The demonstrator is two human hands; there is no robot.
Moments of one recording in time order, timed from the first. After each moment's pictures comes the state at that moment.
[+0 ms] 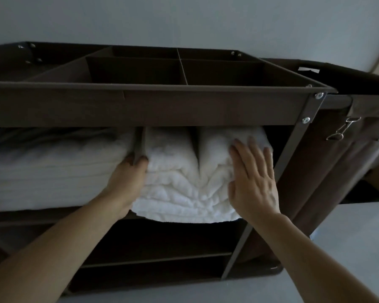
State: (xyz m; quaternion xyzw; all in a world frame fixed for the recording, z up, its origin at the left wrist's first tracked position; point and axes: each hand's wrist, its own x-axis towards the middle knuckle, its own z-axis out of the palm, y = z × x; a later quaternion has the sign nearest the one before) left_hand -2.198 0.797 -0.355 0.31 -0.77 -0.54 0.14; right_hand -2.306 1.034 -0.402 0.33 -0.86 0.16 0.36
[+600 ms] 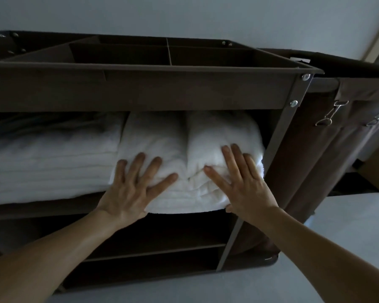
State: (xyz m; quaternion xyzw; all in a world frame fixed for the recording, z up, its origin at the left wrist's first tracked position) left_hand -2.198 0.782 -0.440 -0.08 -0.96 0.24 0.15; right_hand -2.322 1.070 -0.442 0.42 -0.85 -0.16 0.28
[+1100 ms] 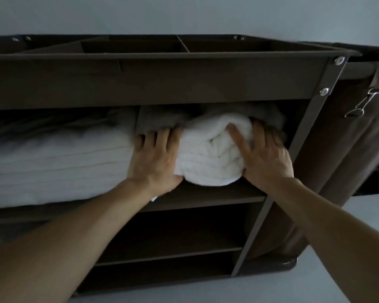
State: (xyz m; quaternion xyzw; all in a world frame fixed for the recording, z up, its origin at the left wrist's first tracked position) left_hand -2.241 0.801 -0.396 0.03 -0.96 0.13 0.25; right_hand -2.362 1.038 -0.417 0.33 -0.85 -0.04 0.41
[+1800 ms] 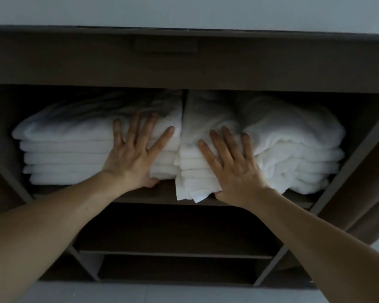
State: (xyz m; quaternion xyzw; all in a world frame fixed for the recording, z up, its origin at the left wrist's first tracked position) left_hand -2.188 0.666 -0.427 0.07 -0.95 0.23 0.19; right_hand -2.293 0.916 -0.440 0.47 -0.83 -0.08 0.31
